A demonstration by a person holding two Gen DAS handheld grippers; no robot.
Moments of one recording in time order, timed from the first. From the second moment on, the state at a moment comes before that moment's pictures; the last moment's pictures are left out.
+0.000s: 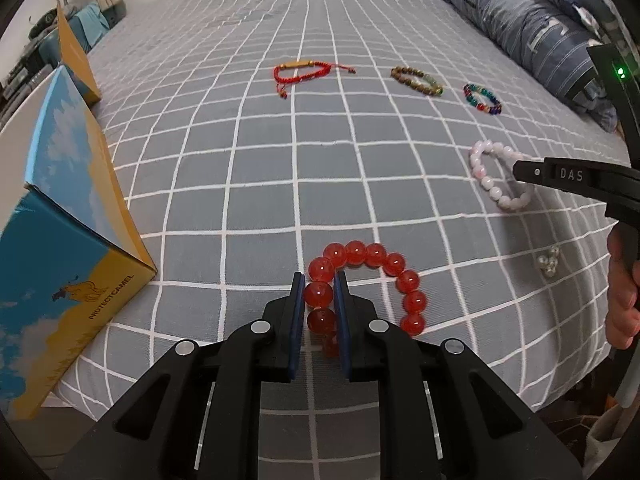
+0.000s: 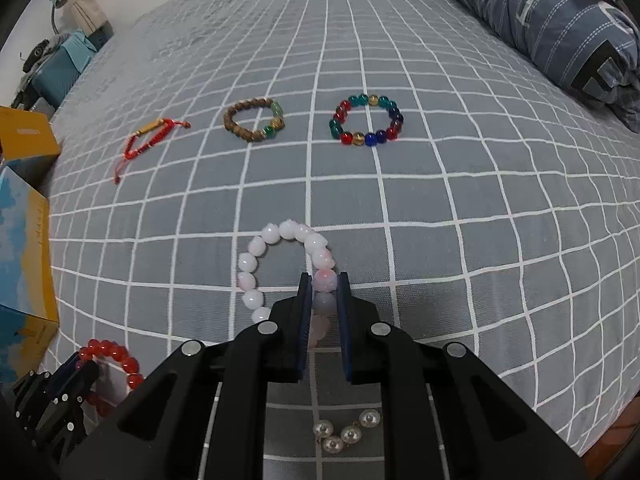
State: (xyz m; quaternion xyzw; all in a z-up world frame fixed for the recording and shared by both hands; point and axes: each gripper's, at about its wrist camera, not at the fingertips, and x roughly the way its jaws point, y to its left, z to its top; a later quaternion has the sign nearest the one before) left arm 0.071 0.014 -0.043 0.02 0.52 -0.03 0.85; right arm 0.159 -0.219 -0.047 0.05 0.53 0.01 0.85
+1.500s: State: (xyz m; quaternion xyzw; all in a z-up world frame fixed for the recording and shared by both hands) left arm 0.085 0.077 0.093 -0.03 0.40 0.00 0.92; right arm 0.126 -0.150 0.051 0.02 0.40 0.08 0.91
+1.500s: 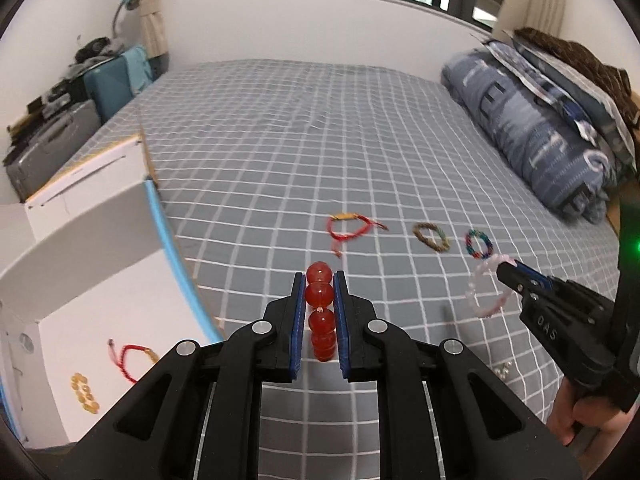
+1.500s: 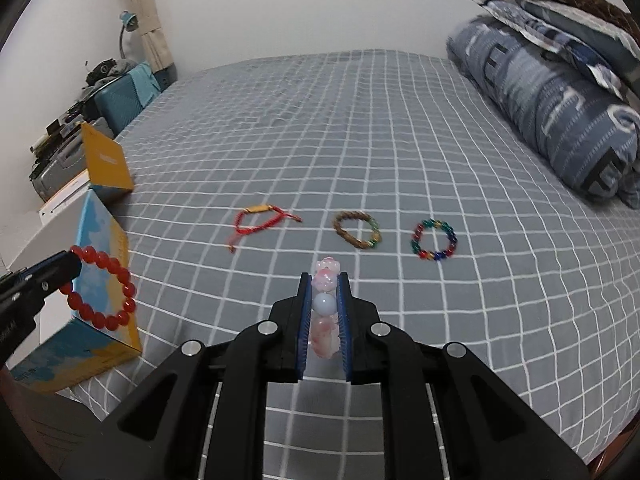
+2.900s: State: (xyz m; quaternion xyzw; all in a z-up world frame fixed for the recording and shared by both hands) left arm 0.015 0.294 0.112 -0.12 0.35 0.18 0.91; right arm 0.124 0.120 0.100 -0.06 0.33 0.26 0.90
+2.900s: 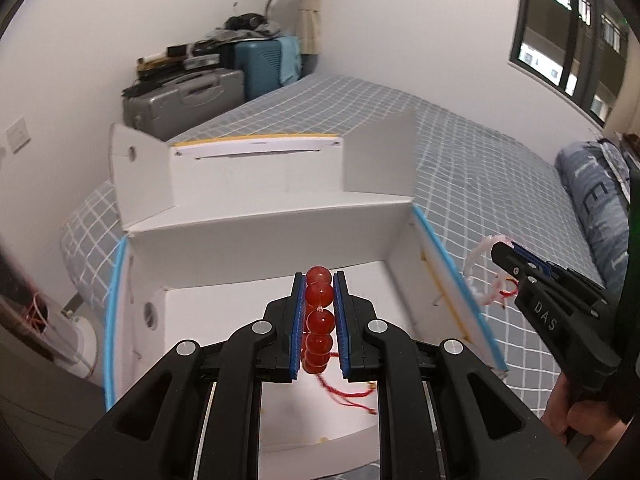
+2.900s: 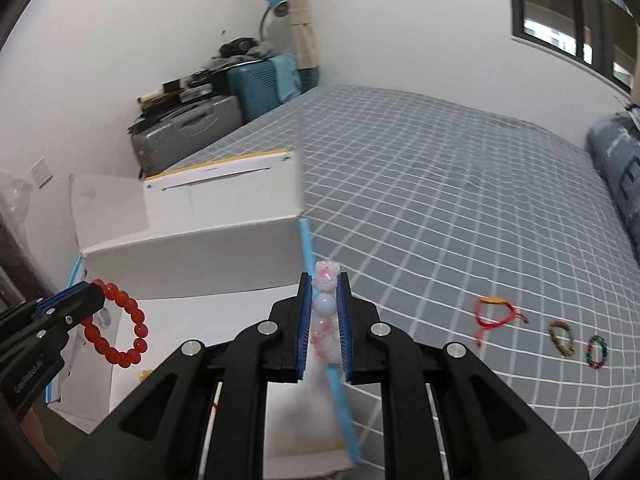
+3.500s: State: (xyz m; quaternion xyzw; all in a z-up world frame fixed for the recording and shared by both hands) left arm -0.001 0.349 0.074 -0.14 0.39 0.24 0.88; right arm 0.115 0.193 0.055 -0.10 0.37 0.32 0.87
